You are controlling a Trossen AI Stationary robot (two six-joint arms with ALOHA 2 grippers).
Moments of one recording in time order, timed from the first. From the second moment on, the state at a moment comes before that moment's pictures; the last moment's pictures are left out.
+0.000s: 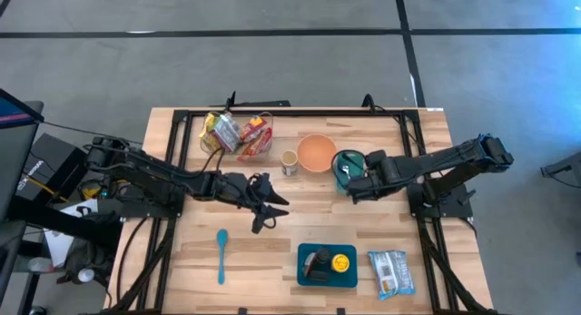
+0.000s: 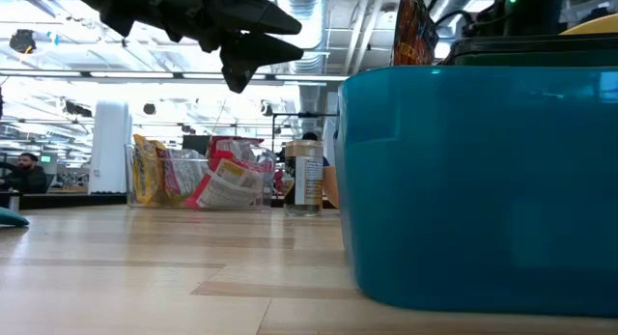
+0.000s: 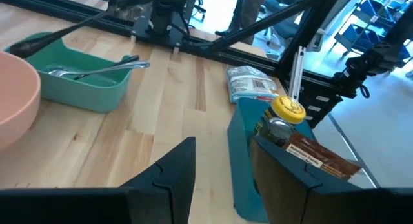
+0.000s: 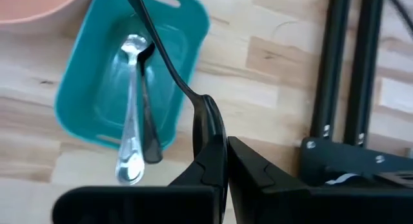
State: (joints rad) left arm -0.17 1.42 0.68 0.44 -0.03 -0.32; right arm 0.19 1.43 1.15 -1.48 0.43 1.56
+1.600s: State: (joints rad) left arm -0.18 1.42 0.68 0.45 -0.03 -0.33; right arm 0.15 1.43 1.07 -1.27 0.26 1.69
